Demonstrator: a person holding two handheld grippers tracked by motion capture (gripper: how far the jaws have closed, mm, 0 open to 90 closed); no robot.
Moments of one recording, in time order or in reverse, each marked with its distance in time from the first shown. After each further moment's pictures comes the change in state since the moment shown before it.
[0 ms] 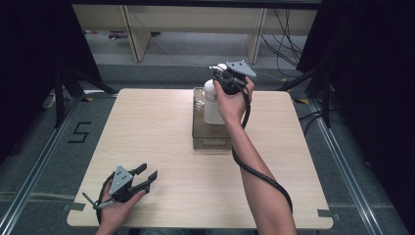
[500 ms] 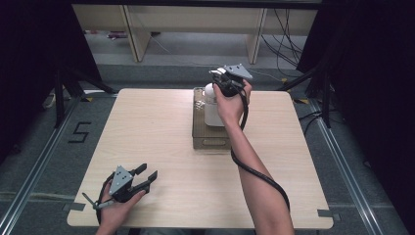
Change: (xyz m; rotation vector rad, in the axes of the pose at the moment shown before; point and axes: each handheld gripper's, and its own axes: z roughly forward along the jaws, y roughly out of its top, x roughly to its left) left arm 0.000 0.000 0.000 0.003 0.001 0.002; right arm -0.002 -0.015 0.013 0.048 -0.017 -0.011
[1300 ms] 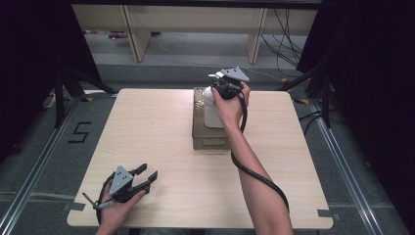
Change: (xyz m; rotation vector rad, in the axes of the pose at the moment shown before) left arm 0.000 0.000 0.000 0.000 -0.002 0.004; right arm 0.001 -0.010 0.004 0.025 -0.009 -0.053
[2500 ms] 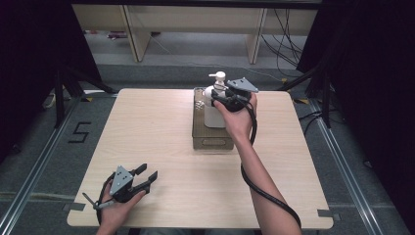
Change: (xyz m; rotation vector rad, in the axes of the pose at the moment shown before) left arm -0.001 0.000 -0.001 0.013 0.009 0.007; right arm -0.005 -0.014 -0.046 0.051 0.056 0.009
